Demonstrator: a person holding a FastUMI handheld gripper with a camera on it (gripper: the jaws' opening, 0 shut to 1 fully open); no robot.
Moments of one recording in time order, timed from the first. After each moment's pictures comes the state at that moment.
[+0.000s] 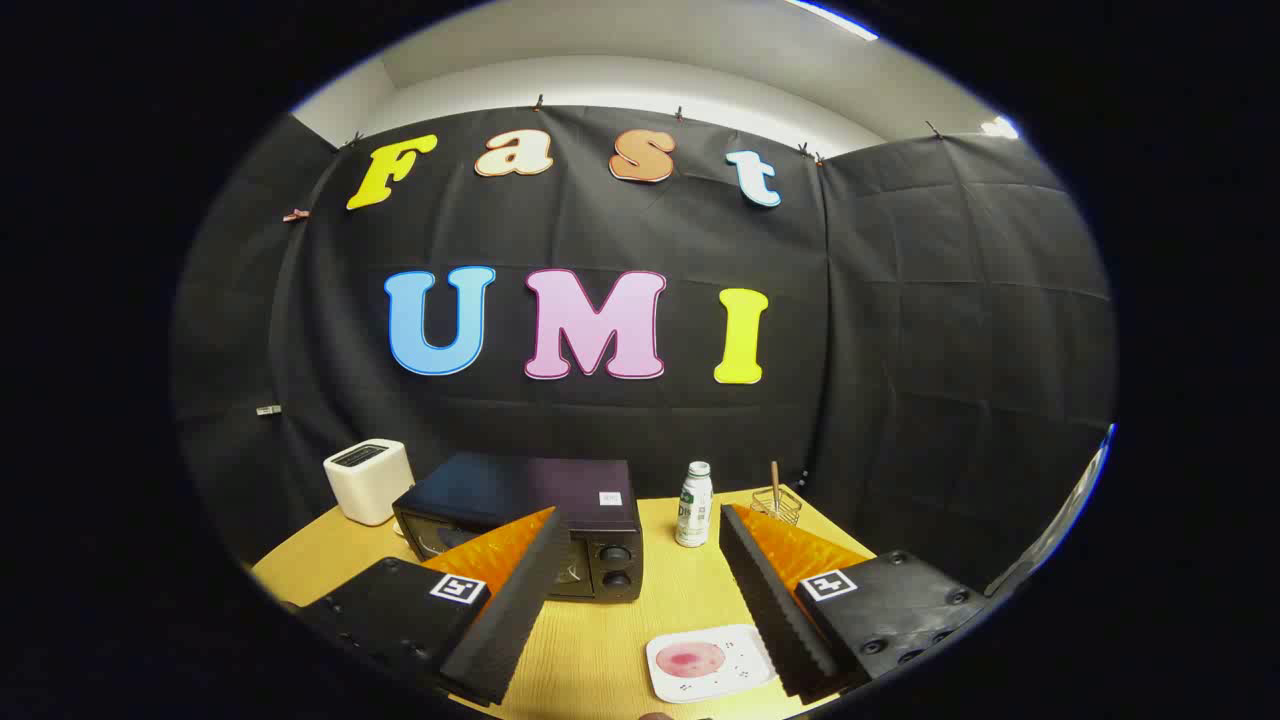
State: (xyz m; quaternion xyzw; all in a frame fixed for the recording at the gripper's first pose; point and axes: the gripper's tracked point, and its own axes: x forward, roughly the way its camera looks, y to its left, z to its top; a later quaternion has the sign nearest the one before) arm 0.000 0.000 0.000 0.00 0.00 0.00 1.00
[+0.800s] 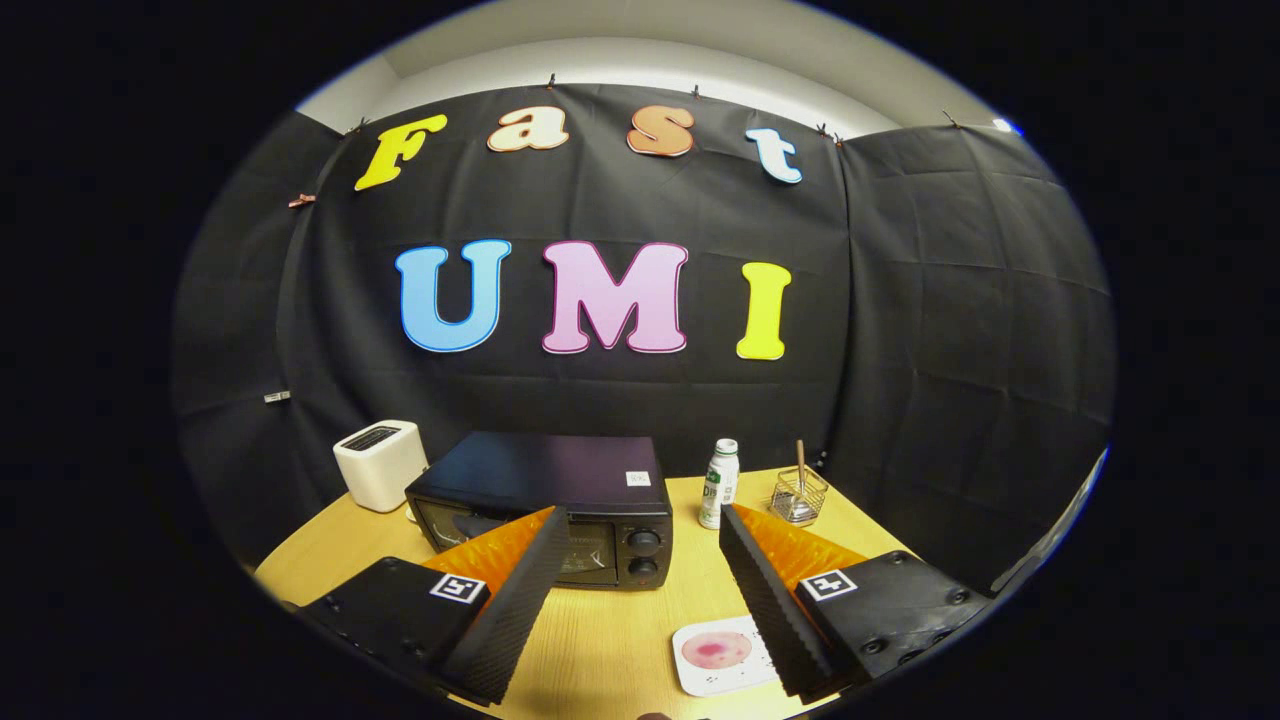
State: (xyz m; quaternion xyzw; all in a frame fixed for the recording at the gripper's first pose) arm 0.020 0.032 -0.024 0.00 0.04 0.02 1.00
